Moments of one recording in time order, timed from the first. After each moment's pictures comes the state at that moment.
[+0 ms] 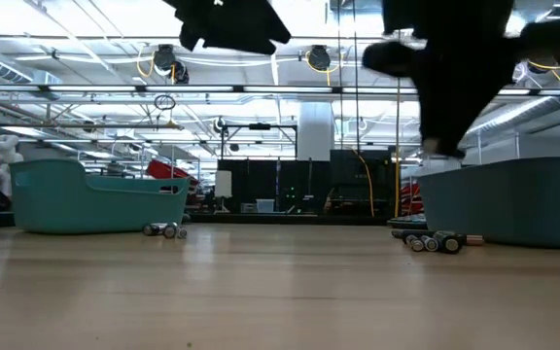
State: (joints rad) left arm -0.38 1.55 1.01 0.05 -0.74 -0.22; right arm 0.41 1.76 1.35 -1.08 0.30 -0.12
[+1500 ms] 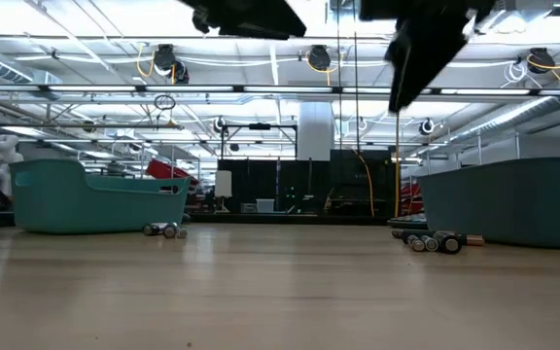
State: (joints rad) left arm -0.39 1.62 0.98 0.36 -0.87 0.14; right arm 0.22 1.55 1.28 -0.96 0.26 0.32
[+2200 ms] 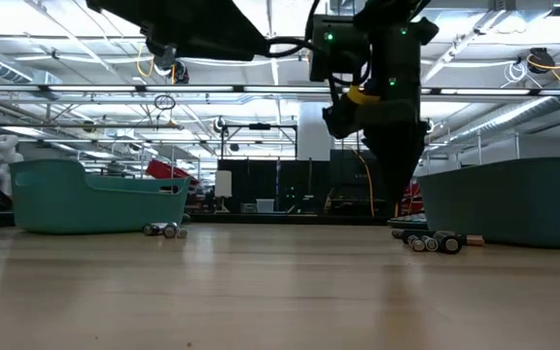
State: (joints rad) left arm -0.52 1.63 0.85 0.40 -1.00 -0.08; right arm 0.00 1.84 1.28 -0.94 0.02 0.46
